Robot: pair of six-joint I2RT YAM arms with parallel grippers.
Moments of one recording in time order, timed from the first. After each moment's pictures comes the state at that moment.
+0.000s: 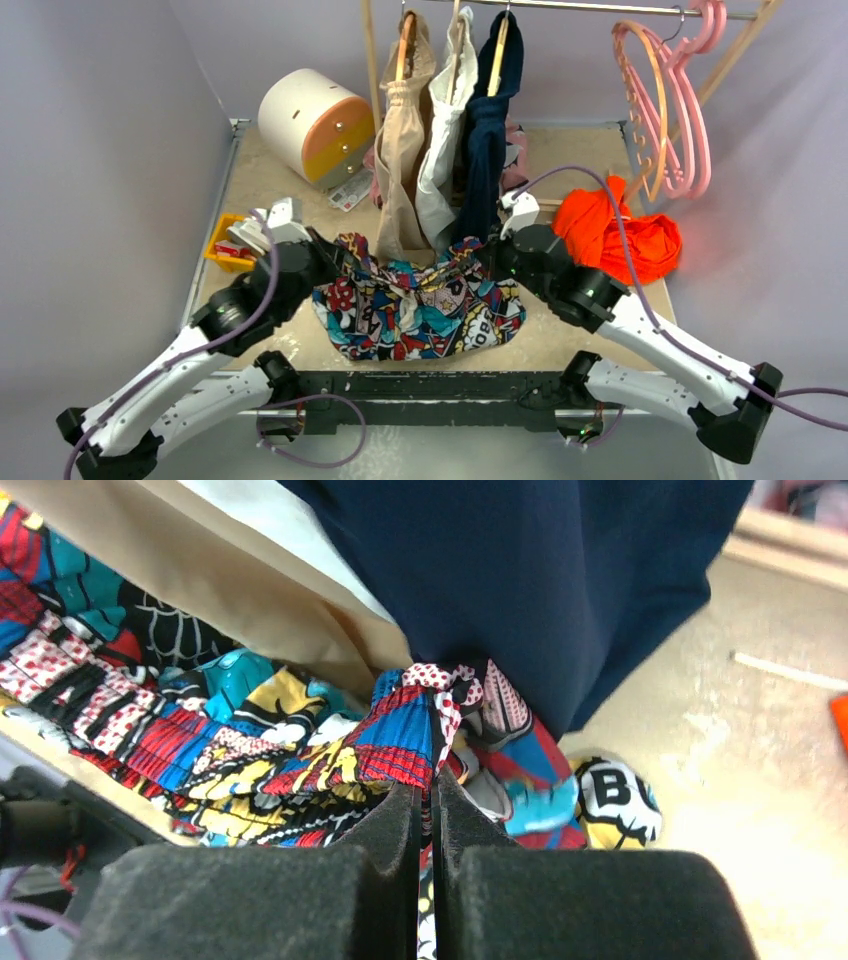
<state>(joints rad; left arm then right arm) -0.81 0.64 0.90 -0.60 -0.49 -0.78 0.85 0.89 0.91 -0.47 0.28 0.41</state>
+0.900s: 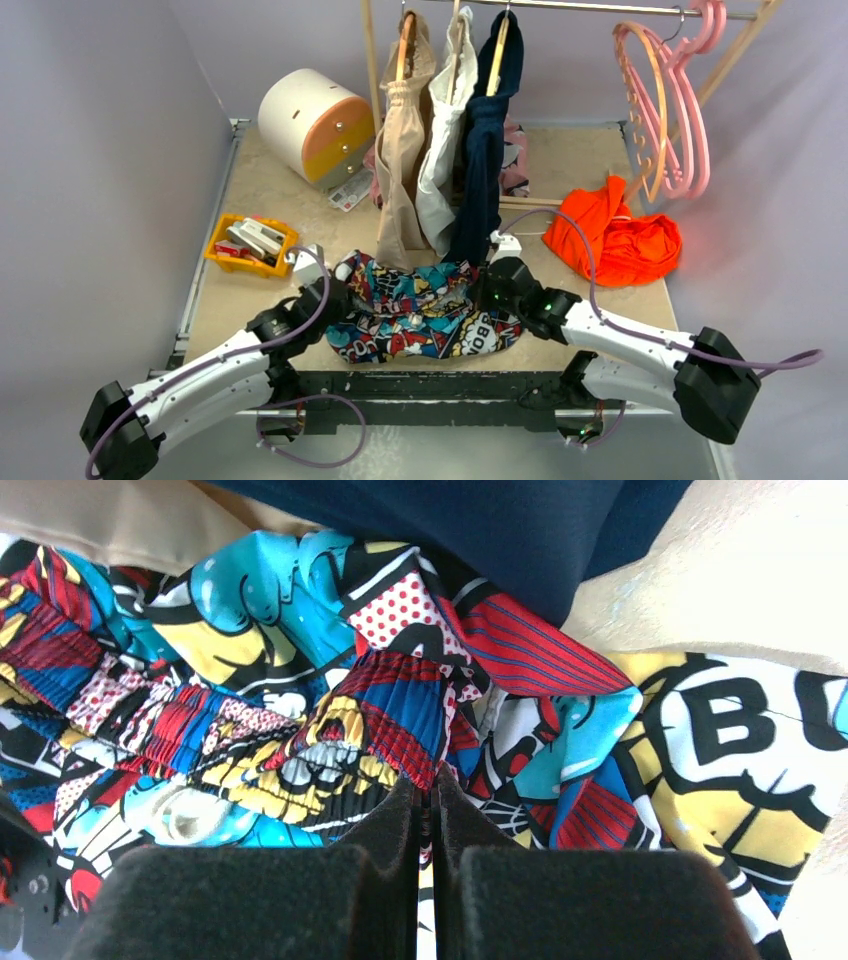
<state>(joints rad) -0.81 0.71 0.35 -0.36 -0.54 -0.99 0.85 1.05 0.48 -0.12 0.24 0.70</state>
